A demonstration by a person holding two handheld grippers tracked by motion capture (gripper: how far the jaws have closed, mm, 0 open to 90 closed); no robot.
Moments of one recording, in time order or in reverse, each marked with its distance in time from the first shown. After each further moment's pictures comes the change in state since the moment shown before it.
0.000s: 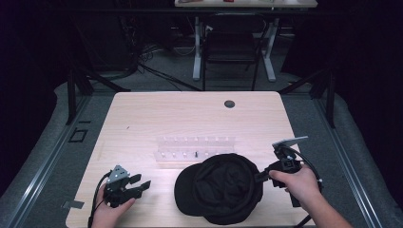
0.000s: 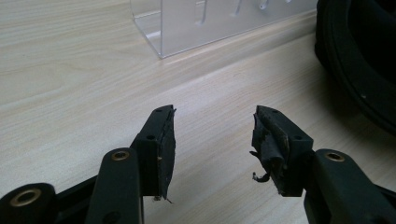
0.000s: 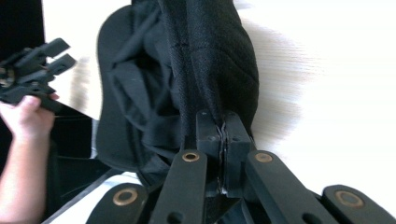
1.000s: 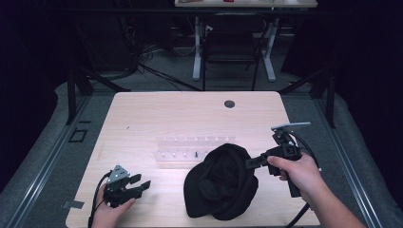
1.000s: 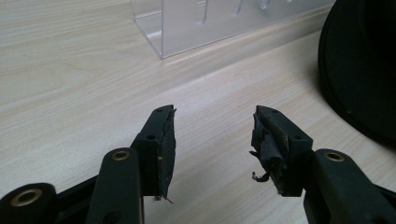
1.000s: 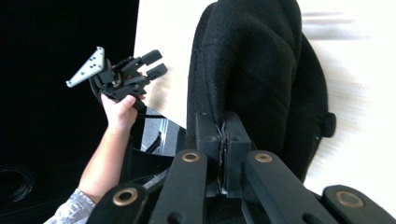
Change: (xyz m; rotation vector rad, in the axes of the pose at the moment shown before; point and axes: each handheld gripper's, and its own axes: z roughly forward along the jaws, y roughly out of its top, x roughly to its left) left arm 0.000 0.000 0.000 -0.001 0.004 0.000; right arm 0.049 0.009 -0.036 -0.040 0.229 -0.067
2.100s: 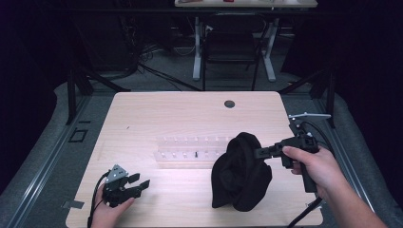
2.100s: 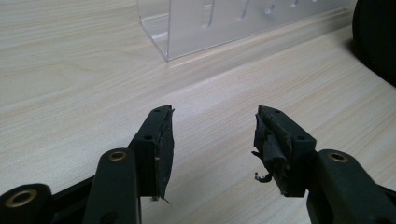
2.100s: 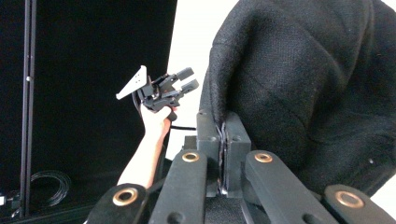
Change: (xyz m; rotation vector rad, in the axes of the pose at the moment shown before) left arm 0.002 0.000 -0.001 -0.018 0.008 -0.017; right arm 0.017 -0.001 -0.045 -0.074 0.089 0.015
